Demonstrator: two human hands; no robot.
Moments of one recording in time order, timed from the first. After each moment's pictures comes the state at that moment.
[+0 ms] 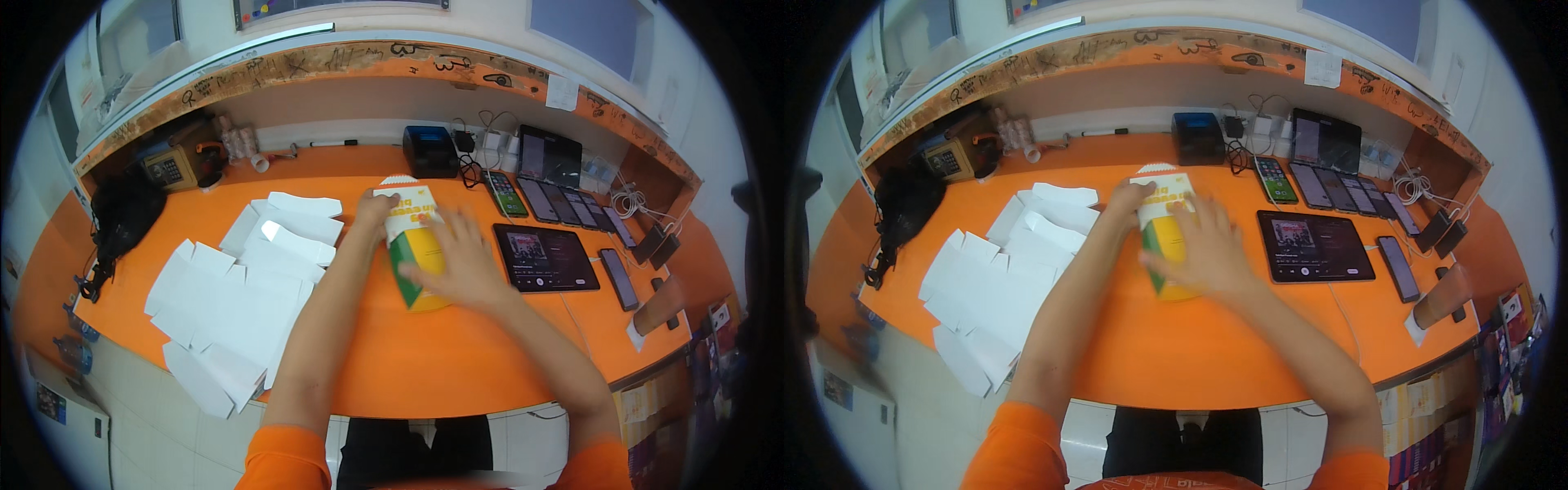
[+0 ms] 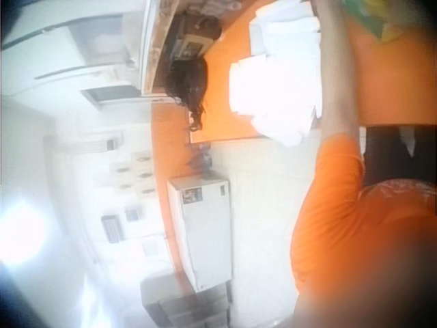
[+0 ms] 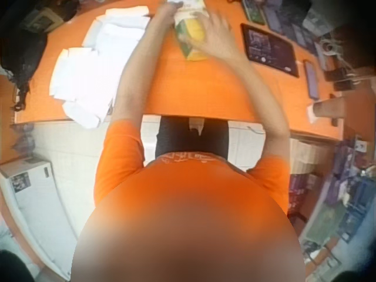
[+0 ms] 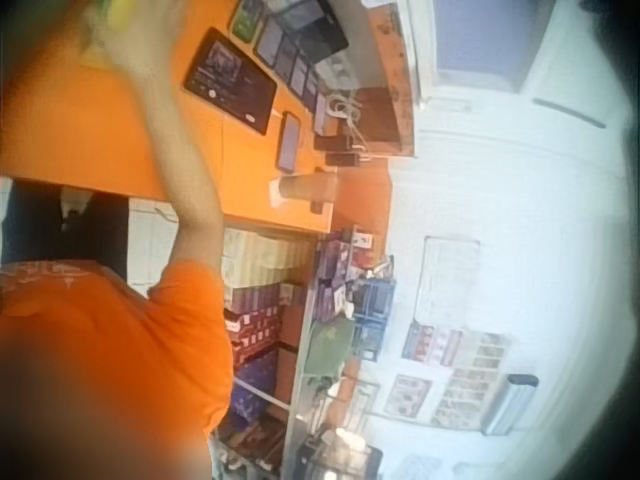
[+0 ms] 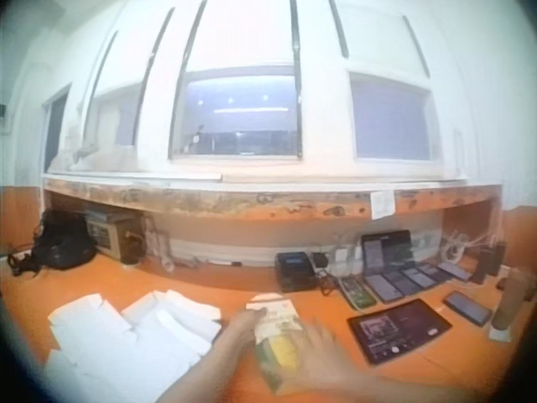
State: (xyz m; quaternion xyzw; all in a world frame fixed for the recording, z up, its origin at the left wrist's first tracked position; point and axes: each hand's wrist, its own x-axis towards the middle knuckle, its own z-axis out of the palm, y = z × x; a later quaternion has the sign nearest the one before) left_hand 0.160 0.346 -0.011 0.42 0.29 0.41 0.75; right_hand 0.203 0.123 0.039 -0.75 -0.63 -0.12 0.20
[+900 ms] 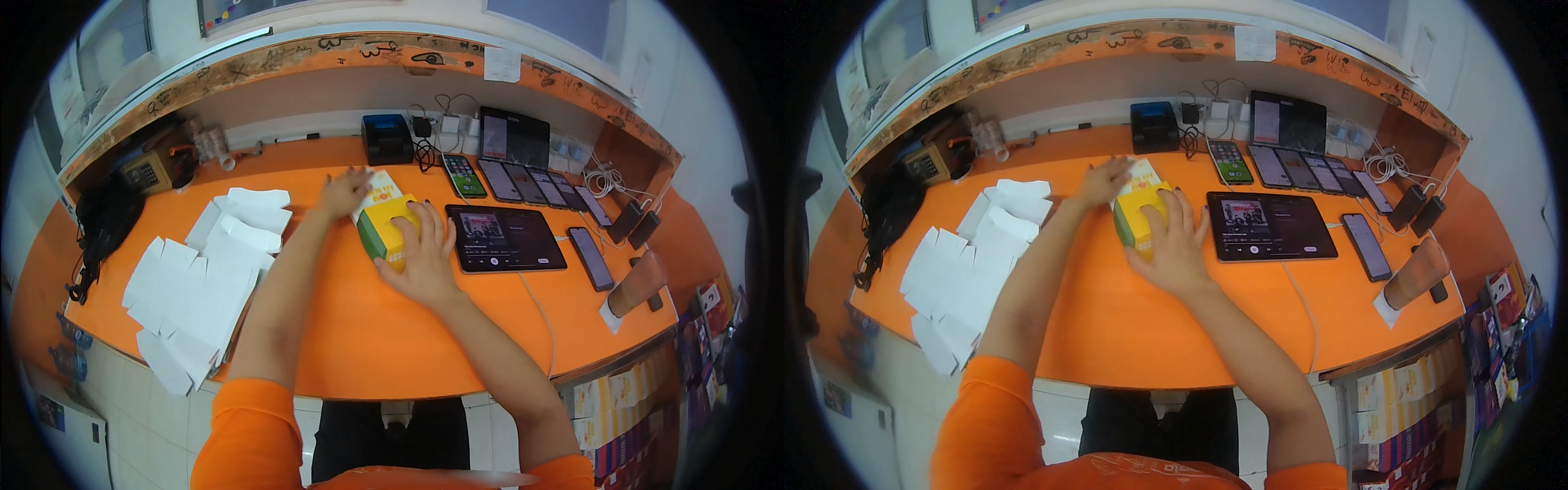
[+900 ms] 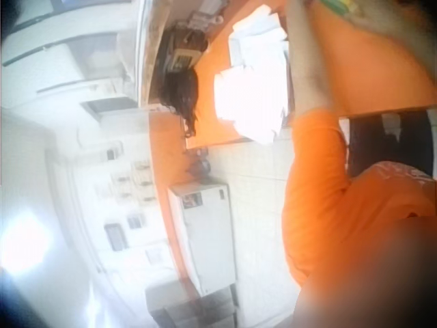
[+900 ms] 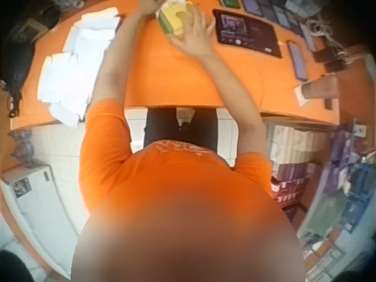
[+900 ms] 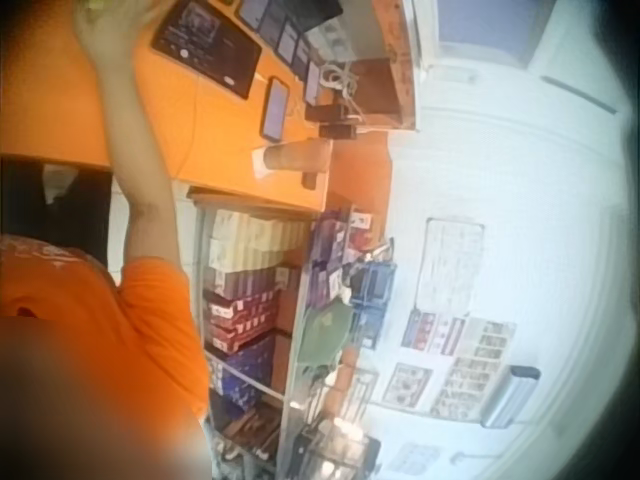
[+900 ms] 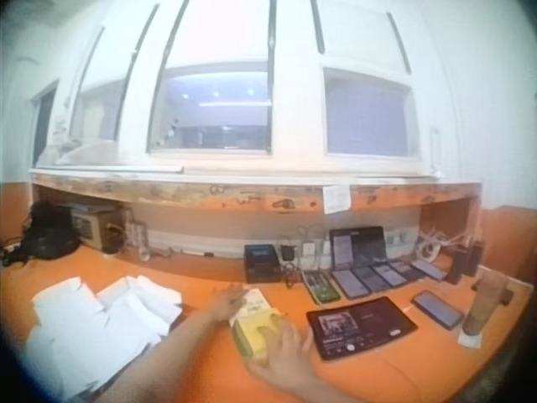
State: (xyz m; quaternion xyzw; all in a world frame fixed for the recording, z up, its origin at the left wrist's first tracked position) left_hand 0.183 0.363 -0.025 0.94 0.26 0.20 0.09; right_hand 0.235 0.100 -0.022 -0.68 -0.60 -0.22 0.35
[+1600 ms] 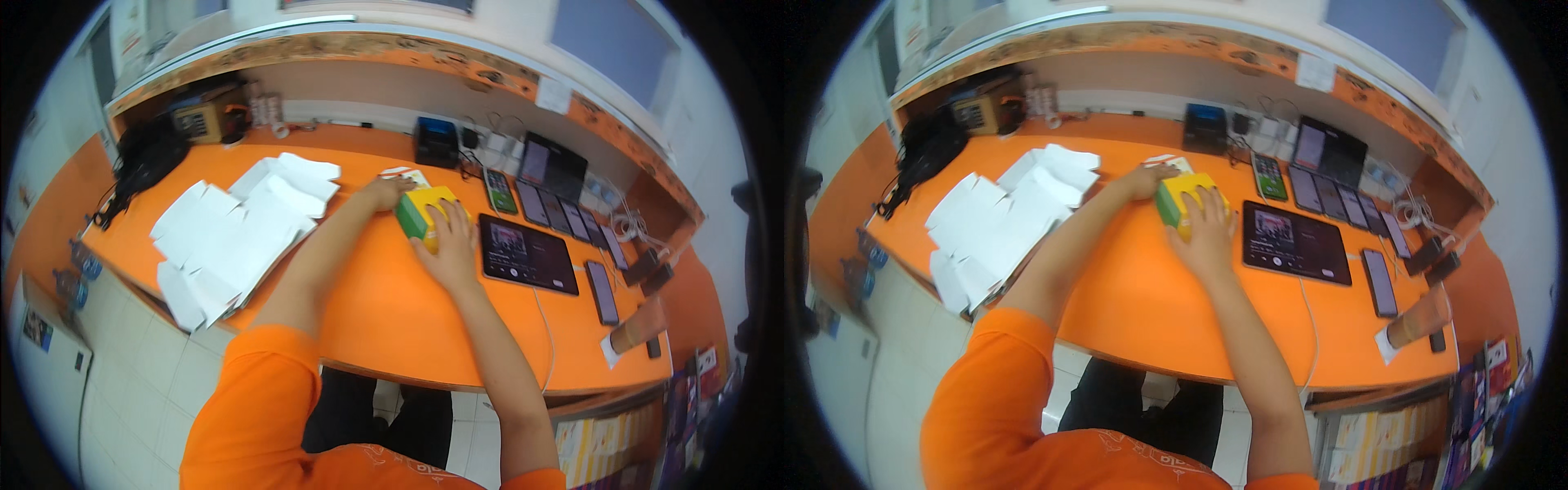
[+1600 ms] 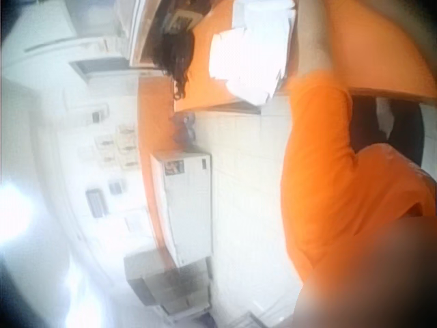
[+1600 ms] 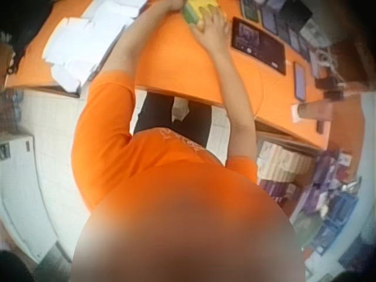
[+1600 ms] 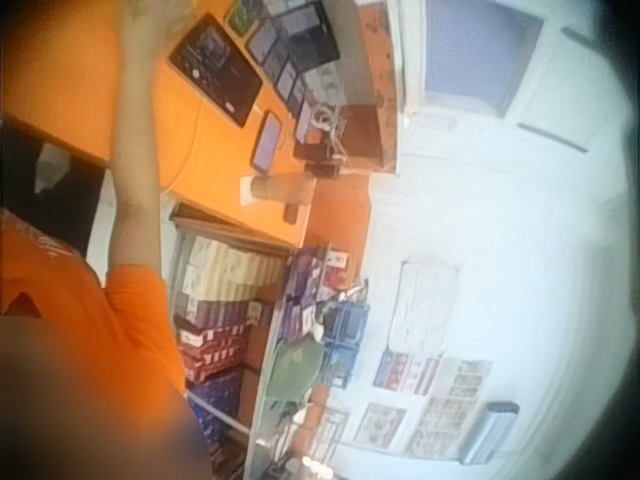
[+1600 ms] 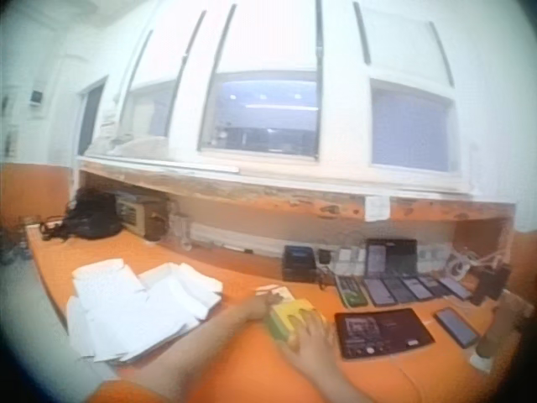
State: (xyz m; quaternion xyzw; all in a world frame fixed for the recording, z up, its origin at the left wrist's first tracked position) left_hand 0.175 0.366 -0.050 0.97 0.18 0.17 0.04; right_hand 0.250 0.116 -0.034 -0.70 -0.62 -0.17 0.33
